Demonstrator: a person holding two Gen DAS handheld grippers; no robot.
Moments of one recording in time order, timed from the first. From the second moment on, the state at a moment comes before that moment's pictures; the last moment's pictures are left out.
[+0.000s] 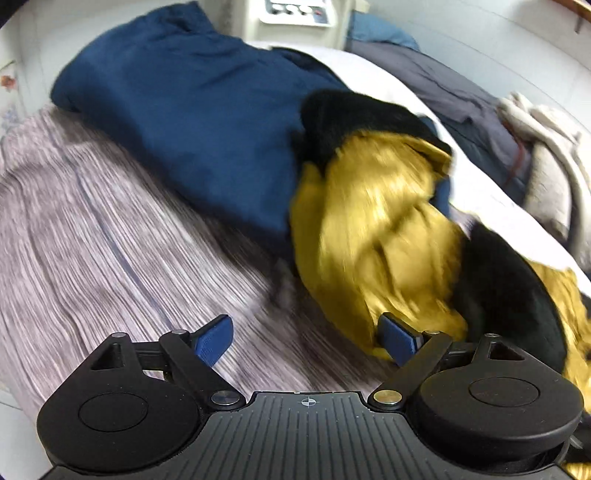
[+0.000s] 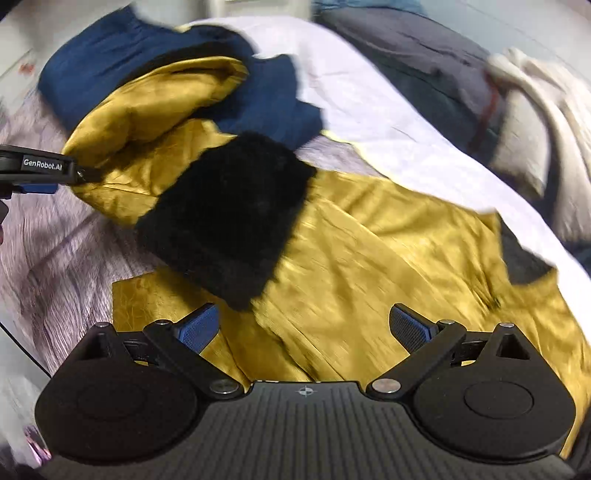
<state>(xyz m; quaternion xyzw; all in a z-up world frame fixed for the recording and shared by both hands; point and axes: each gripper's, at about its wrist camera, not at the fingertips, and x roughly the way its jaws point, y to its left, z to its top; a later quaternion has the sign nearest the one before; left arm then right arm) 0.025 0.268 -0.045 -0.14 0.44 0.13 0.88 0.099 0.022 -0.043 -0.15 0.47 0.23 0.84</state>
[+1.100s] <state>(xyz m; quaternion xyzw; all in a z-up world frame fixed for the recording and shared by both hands) -0.020 0.127 -0.076 -0.09 0.53 -0.02 0.84 0.035 -0.345 0.062 -0.02 0.35 -0.25 0.90</state>
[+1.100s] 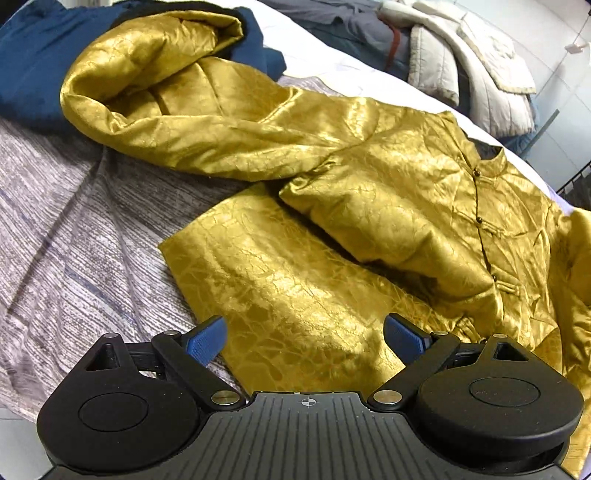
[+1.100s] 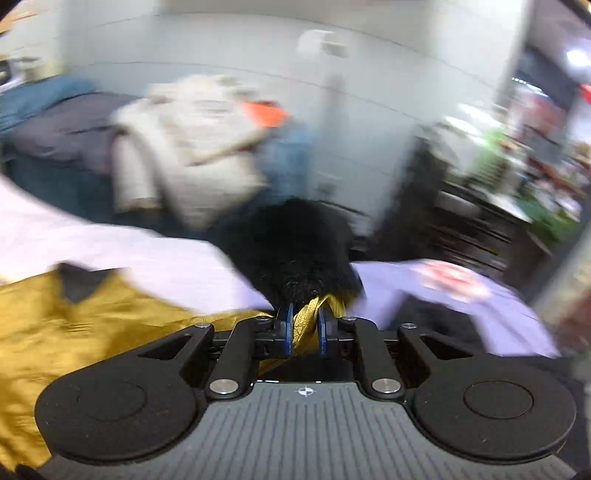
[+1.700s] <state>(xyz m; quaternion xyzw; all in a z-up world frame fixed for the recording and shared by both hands) -0.025 0.103 -0.087 -0.02 0.55 -0.04 0.83 -0.048 -0.373 0.006 0.01 0.41 -0.30 0.86</state>
